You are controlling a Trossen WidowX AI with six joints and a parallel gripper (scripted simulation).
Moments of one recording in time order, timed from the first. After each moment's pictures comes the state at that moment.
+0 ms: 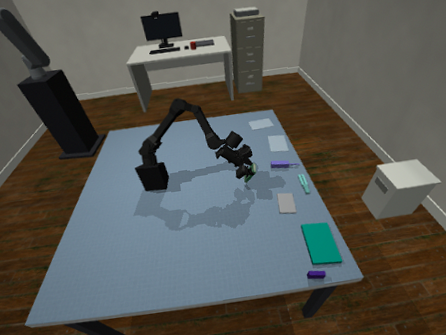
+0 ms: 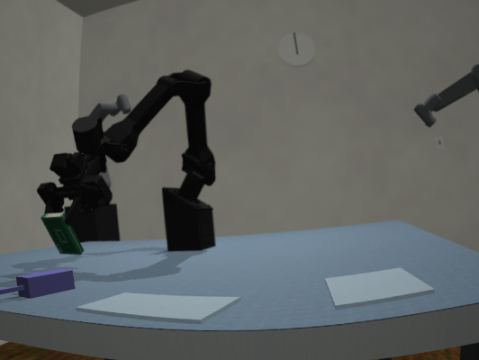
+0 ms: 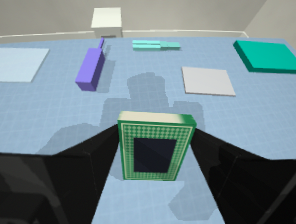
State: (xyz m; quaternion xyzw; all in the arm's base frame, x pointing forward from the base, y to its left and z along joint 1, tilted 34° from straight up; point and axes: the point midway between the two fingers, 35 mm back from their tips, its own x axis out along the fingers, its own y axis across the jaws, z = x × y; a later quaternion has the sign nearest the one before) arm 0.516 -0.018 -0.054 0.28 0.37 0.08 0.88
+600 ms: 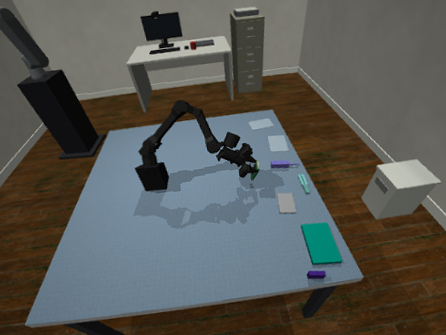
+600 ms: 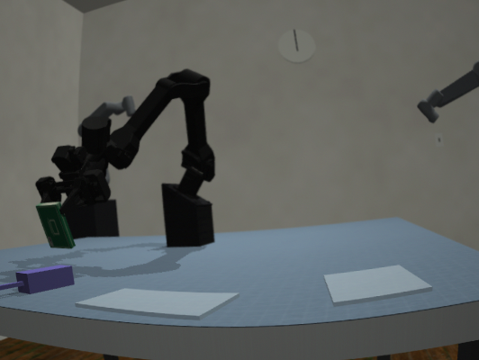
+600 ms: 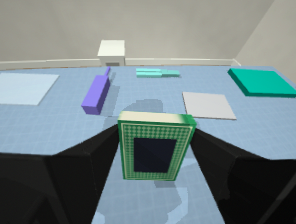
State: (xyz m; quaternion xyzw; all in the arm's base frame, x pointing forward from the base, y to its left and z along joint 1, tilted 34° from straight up) arm 0.535 -0.016 -0.044 0.28 0.28 0.06 0.91
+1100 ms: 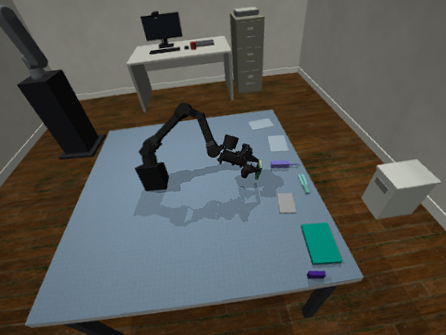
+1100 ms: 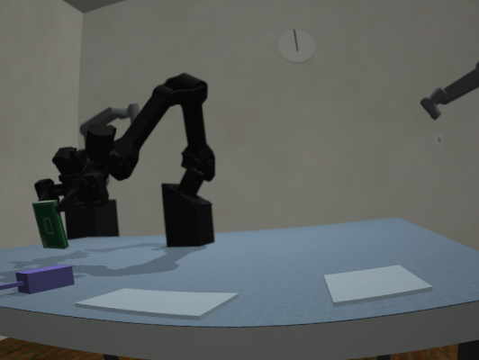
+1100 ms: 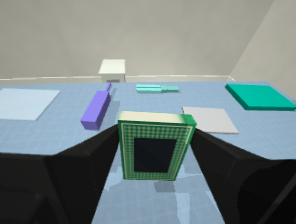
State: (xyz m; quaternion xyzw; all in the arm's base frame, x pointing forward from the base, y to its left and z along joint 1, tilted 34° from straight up) arm 0.546 -0.014 -0.043 0.29 0.22 0.04 0.93
